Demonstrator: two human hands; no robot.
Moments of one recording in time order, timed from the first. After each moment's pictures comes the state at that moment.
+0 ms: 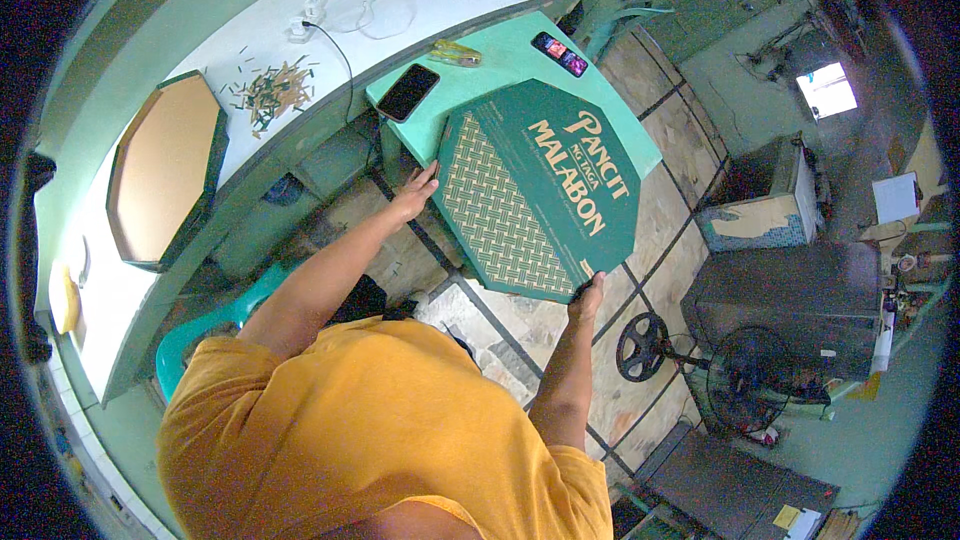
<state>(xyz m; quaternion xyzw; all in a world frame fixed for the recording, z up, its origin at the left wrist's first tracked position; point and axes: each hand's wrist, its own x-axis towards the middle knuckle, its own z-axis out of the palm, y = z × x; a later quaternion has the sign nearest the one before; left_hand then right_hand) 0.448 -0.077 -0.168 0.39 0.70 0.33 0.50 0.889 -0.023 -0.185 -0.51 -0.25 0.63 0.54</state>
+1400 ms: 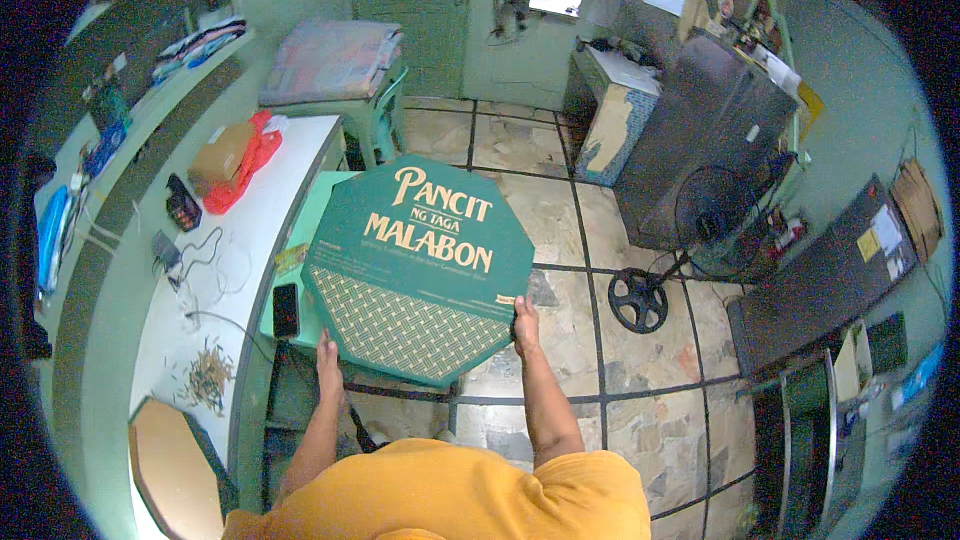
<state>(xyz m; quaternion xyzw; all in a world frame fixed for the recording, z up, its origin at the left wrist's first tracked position) 0.460 -0.112 -0.128 0.44 0.56 0.54 0.45 0.874 -0.082 -0.149 -0.50 -0.26 0.49 0.67</state>
